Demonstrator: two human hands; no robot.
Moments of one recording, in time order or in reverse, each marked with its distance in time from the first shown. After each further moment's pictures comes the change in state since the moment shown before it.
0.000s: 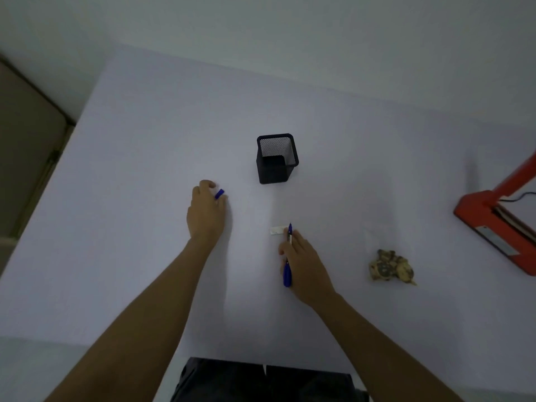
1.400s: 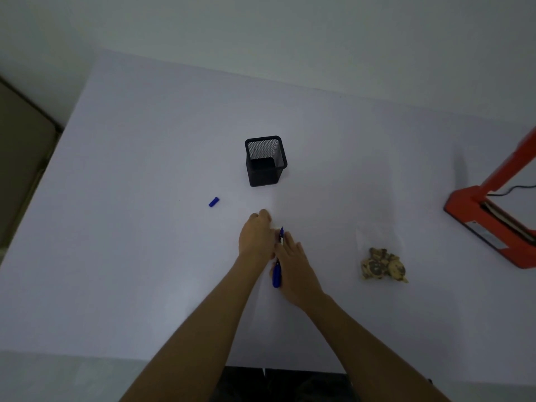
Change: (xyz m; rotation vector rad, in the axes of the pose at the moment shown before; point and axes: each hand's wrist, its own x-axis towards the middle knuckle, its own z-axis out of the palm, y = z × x) left_hand -0.062 0.070 0.062 0.109 -0.408 0.077; right_hand 0.000 -0.004 0.013 0.036 -0.053 0.110
